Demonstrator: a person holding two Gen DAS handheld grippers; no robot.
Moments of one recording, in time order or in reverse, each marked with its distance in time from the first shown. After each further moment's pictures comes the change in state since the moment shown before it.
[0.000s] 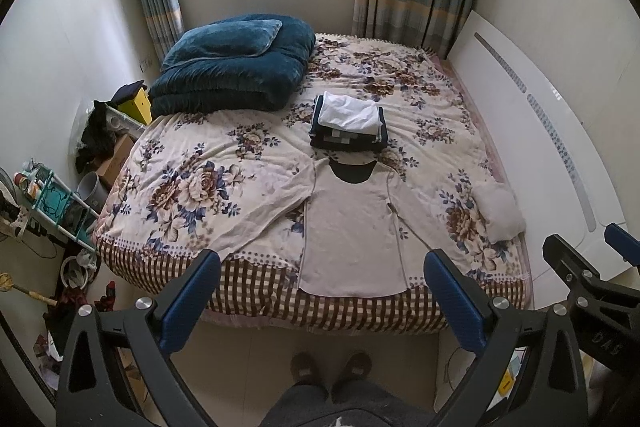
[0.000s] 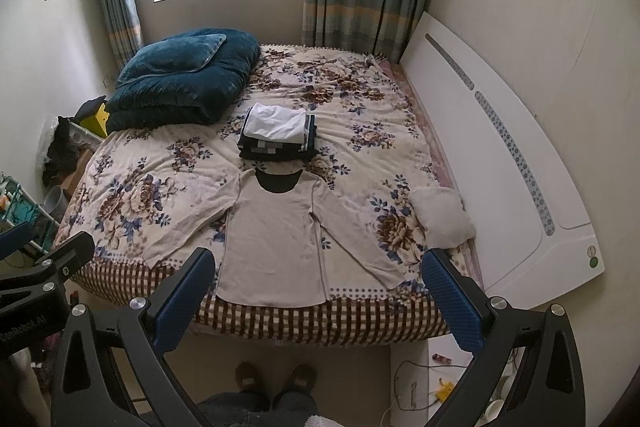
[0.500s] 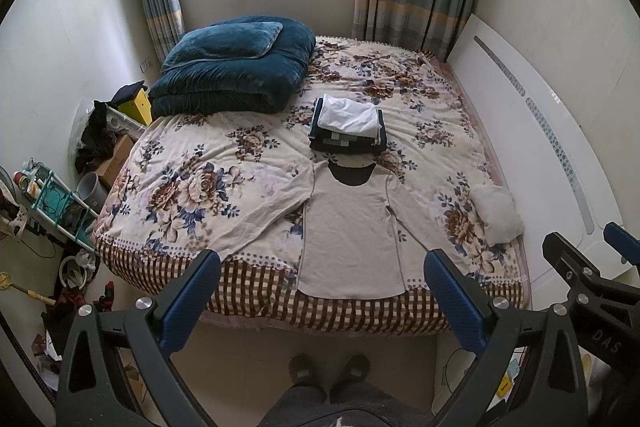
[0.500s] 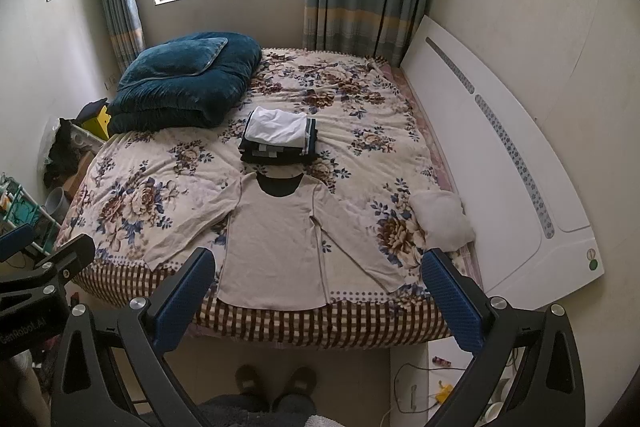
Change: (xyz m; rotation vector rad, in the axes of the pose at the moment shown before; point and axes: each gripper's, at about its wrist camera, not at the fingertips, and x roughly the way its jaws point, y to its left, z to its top) left arm -0.001 0.000 -0.006 0.000 -0.006 -0.001; right arm -0.009 0.002 0.007 -0.003 -0.008 0.001
